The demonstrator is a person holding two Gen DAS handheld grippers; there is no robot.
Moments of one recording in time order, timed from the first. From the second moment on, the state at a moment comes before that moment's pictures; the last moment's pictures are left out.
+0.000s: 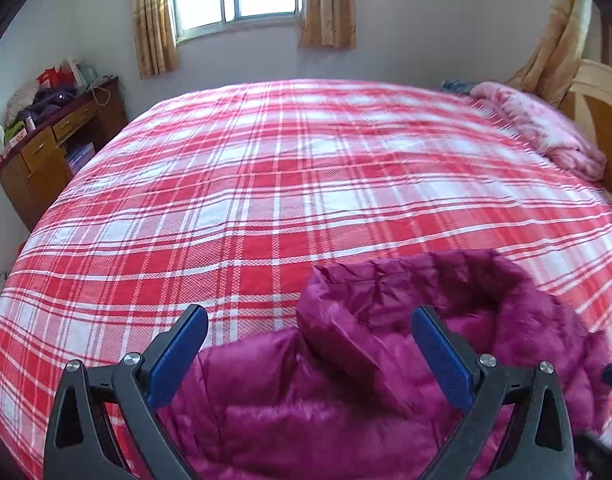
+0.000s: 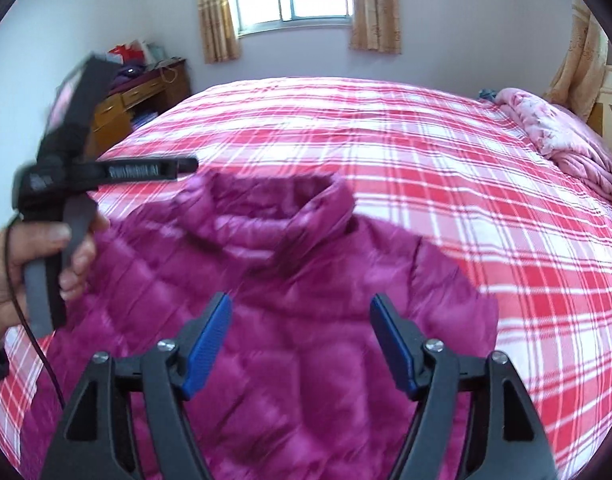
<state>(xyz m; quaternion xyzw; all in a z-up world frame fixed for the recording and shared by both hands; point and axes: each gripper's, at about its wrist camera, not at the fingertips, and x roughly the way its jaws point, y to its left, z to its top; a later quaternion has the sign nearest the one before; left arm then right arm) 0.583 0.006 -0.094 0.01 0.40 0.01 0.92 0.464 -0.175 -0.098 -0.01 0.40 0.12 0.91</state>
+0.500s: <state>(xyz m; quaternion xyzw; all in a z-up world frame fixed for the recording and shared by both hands) 0.591 0.008 -0.128 -0.01 0.43 -0.07 0.90 0.580 -0.162 -0.118 -0.05 0.45 0.10 0.89</state>
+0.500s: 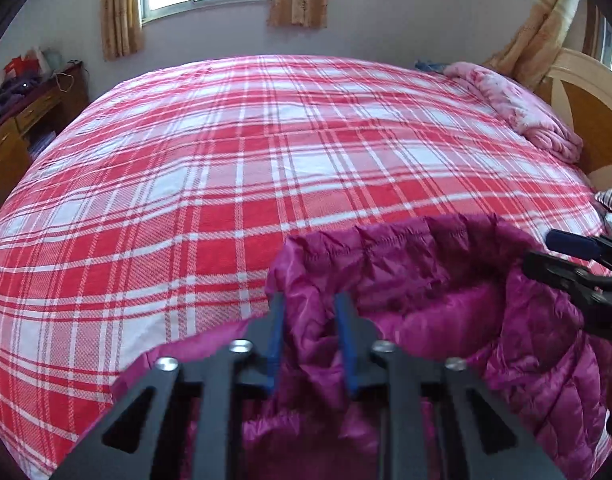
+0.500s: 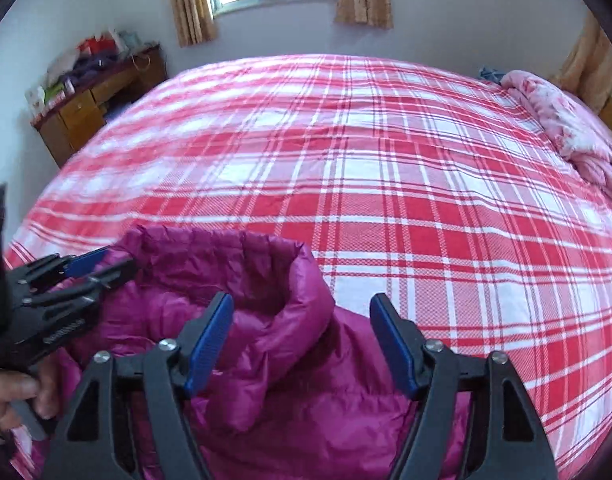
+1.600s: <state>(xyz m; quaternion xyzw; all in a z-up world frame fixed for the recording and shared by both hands) 0.530 0.009 -0.061 -0.07 0.29 -0.03 0.95 0.520 -0.188 -0.177 -0.10 0.41 0.06 0.90</state>
